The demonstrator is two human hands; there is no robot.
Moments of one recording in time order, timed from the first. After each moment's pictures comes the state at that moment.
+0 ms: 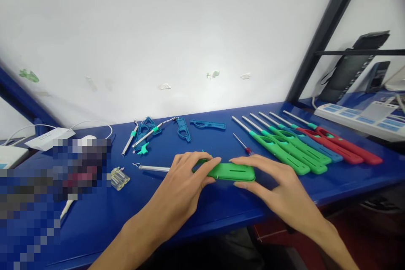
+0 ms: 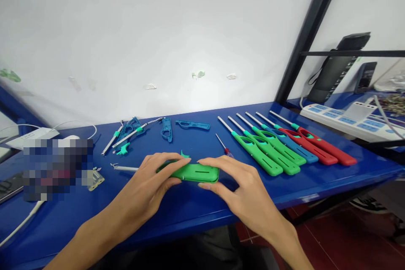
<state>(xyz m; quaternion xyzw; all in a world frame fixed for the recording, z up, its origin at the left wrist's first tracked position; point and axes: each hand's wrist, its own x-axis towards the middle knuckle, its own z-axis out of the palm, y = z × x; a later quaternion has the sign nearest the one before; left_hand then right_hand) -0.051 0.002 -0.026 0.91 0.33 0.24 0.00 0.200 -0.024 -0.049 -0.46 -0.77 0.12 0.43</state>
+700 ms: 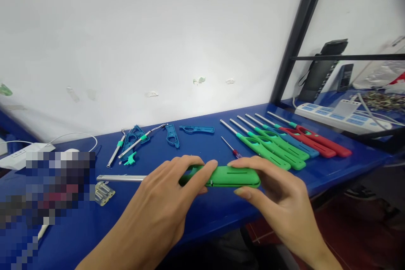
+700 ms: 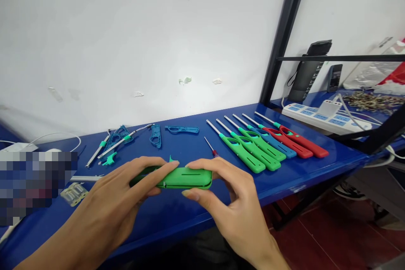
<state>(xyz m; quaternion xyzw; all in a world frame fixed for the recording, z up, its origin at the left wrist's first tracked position) -0.055 -0.016 0.001 0.92 0.33 0.22 -0.07 0.183 -0.050 -0.028 -0.45 -0.65 0.14 0.60</state>
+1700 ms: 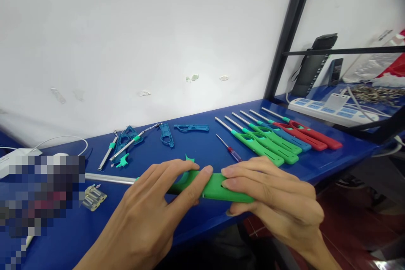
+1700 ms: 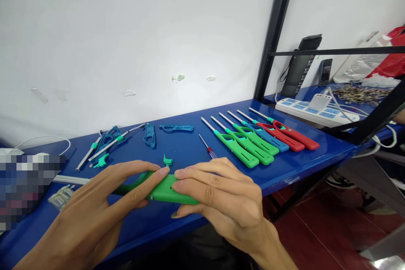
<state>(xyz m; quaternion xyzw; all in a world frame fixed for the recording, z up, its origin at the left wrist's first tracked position) -0.073 -0.023 -0.006 0.93 0.27 0.20 -0.12 0.195 -0.043 -0.033 -0.25 -0.77 -0.04 0.59</state>
